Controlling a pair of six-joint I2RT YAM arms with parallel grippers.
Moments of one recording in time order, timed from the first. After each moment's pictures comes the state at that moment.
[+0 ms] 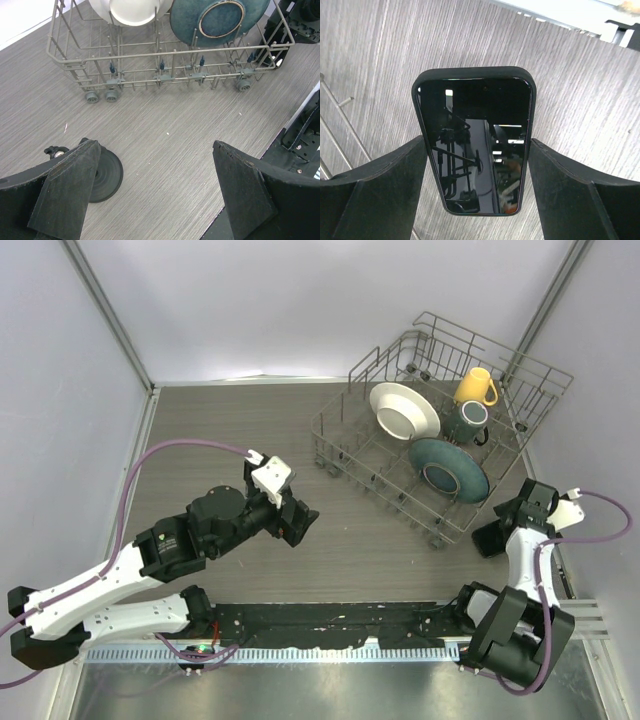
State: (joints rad) left arm -1.12 0.83 1.00 -0.44 -0.31 -0.10; right arm -0.50 1.01 0.52 -0.42 0.32 0.68
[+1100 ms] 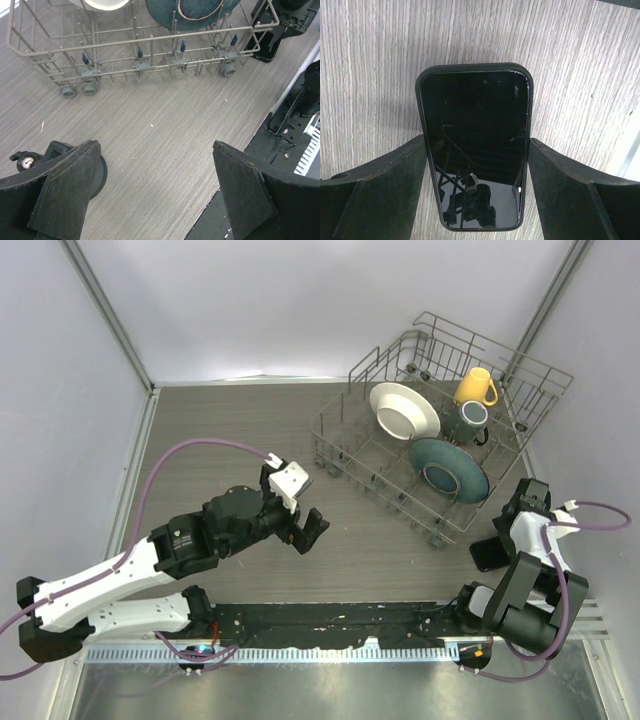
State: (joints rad) left arm -1.15 0.89 1.00 -0.44 -0.25 -0.12; right arm -0.50 1.17 0.56 -0.57 0.43 0.80
